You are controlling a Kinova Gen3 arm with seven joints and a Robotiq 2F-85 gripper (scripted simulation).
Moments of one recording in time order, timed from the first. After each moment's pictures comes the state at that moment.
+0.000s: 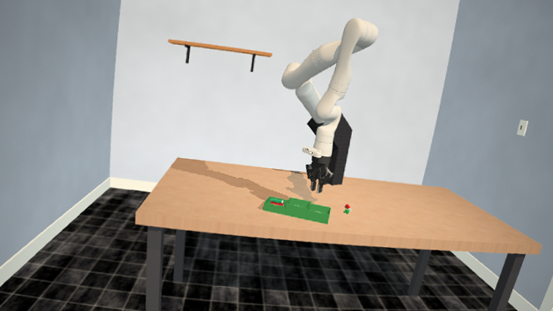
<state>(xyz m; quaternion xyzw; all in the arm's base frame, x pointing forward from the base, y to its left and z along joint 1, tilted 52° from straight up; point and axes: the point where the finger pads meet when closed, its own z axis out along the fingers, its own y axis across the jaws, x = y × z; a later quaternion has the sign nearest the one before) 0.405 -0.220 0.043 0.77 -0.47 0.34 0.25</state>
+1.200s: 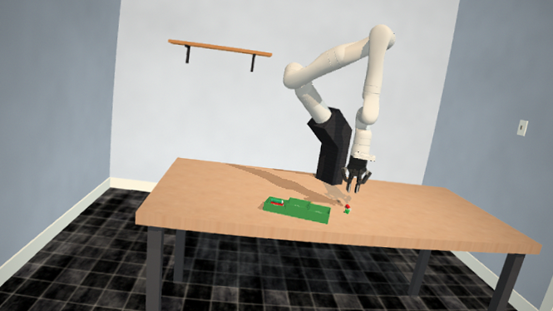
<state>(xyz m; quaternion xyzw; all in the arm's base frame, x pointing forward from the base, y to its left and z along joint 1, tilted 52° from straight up) 0.419 -0.104 -0.078 0.90 -0.09 0.21 0.38</state>
